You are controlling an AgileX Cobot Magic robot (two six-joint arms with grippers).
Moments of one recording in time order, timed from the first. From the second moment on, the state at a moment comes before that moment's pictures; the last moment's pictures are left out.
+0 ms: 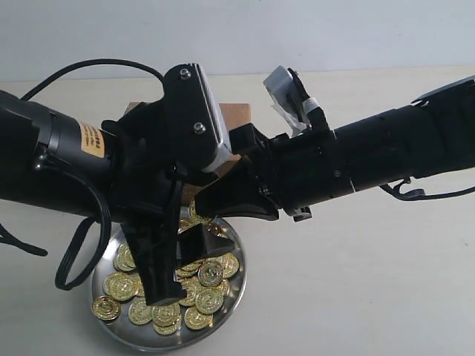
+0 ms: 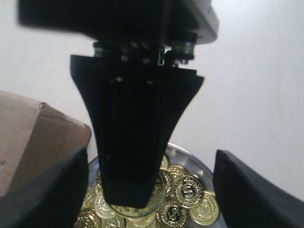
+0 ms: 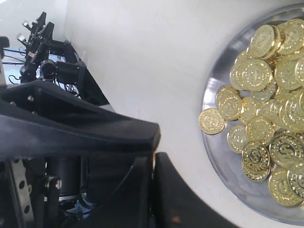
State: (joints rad) left arm -0.89 1.38 -0.84 -0.37 0.44 0.86; right arm 0.48 1.68 -0.77 1.58 0.98 -0.96
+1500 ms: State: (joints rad) left arm -0.70 0.70 -0.73 0.12 0.99 0.16; right arm 0.59 2.30 -2.07 0.43 1.03 -0.83
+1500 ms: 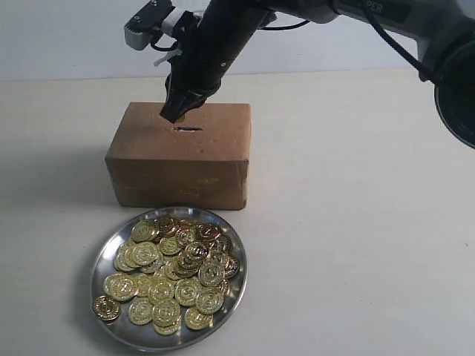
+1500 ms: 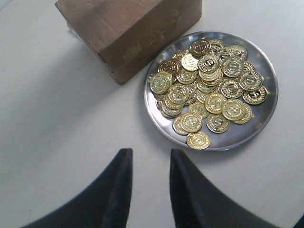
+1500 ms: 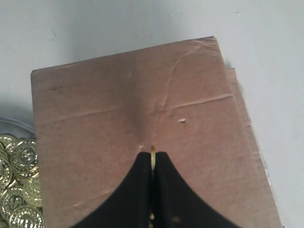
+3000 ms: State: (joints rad) left arm -0.70 0.70 -0.73 0.12 0.99 0.16; right arm 0.59 2.33 -2.07 0.37 1.07 -0.81
